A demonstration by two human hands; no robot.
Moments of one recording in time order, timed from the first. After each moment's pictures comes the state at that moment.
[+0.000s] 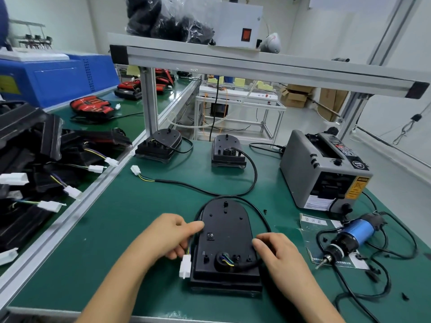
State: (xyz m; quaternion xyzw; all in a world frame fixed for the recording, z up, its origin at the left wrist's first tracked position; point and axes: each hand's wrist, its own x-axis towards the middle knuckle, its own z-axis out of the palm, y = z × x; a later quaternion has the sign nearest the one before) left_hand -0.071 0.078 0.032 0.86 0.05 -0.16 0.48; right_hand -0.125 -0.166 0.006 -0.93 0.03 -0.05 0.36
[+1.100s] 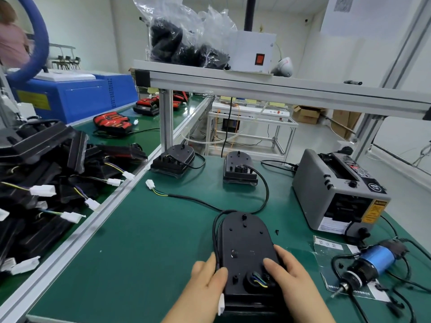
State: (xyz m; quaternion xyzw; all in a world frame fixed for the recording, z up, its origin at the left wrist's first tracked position) left_hand -0.149 0.032 0.039 0.83 -0.01 -0.11 0.54; right_hand -0.130 -0.147 0.021 -0.76 0.12 0.00 0.64
